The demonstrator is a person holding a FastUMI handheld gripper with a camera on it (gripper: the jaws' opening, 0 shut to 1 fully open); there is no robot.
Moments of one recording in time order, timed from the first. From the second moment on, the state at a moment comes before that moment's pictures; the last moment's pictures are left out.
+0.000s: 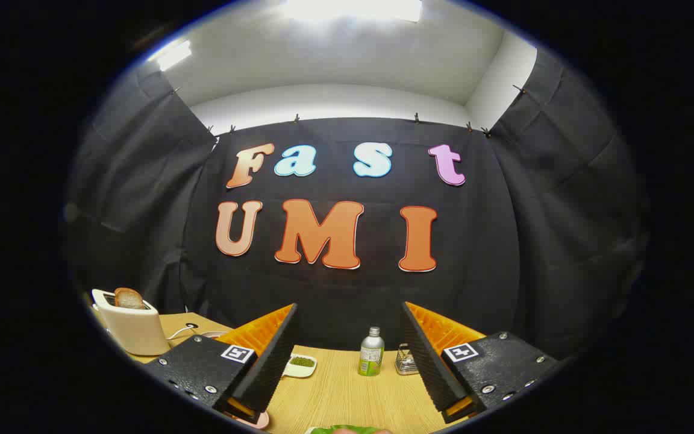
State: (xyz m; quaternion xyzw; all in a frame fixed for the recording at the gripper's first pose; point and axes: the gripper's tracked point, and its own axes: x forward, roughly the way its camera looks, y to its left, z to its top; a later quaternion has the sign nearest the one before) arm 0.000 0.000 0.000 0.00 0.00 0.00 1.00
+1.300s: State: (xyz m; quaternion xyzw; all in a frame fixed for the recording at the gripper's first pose) arm 0.004 -0.007 -0.032 0.00 0.07 -0.02 1.00
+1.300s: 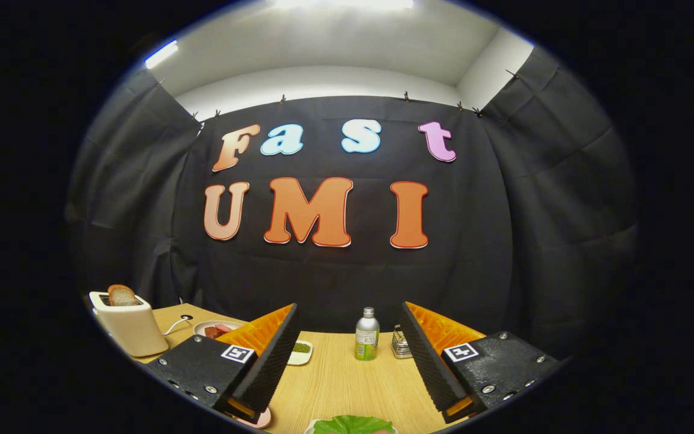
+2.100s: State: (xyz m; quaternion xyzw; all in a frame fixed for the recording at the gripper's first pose) arm -0.027 -0.012 -0.175 -0.02 0.32 -0.03 0.95
